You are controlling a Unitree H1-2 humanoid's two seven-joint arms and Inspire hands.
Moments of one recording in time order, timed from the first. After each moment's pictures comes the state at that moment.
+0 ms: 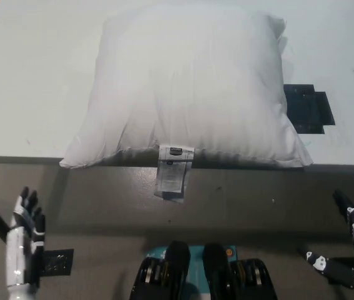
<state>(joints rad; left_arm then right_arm) 0.03 0.09 0.10 0.10 0.10 -0.41 0.24 0.08 -0.18 -0.02 -0.03 -0.15 -0.24 -0.02</state>
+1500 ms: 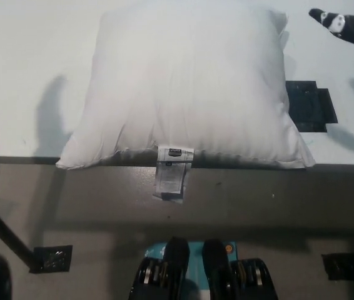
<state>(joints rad) -0.92 0.31 0.21 0.28 0.08 -0.17 0.25 -0.80 -0.29 -0.05 -0.01 -0.28 0.22 0.02</state>
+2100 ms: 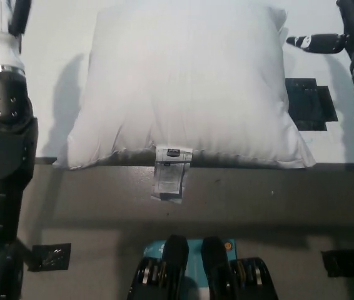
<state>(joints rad) -0.95 0.29 0.09 0.75 0.13 -0.25 0.26 -0.99 -0.29 0.00 0.72 -0.28 0.07 -0.02</state>
